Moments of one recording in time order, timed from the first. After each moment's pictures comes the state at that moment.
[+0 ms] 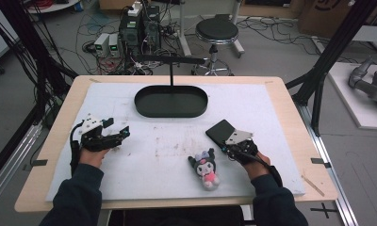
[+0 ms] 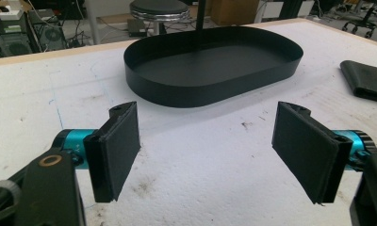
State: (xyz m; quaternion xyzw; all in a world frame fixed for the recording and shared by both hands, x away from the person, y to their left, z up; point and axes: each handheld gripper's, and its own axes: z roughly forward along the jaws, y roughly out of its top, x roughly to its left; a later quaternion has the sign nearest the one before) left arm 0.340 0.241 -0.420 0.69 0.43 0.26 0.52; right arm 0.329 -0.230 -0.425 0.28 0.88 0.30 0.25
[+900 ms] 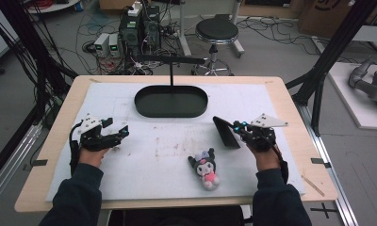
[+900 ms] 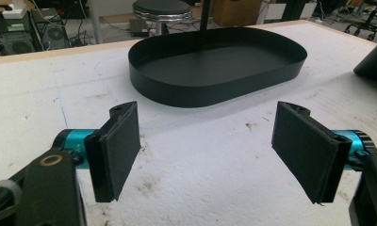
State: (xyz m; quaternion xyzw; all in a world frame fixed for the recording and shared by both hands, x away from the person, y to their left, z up) left arm 0.341 0.243 -0.421 0.69 0.43 0.26 0.52; right arm 0.335 -0.271 -0.377 0.39 0.76 0.45 0.26
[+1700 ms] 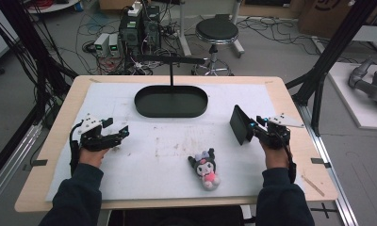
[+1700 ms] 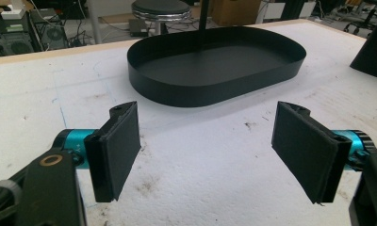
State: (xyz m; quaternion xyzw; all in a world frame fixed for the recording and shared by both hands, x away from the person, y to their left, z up) left arm 0.341 0.243 -0.421 0.69 0.43 0.26 0.52; right arm 0.342 -0.309 -0.388 0.47 0.70 0.43 0.32
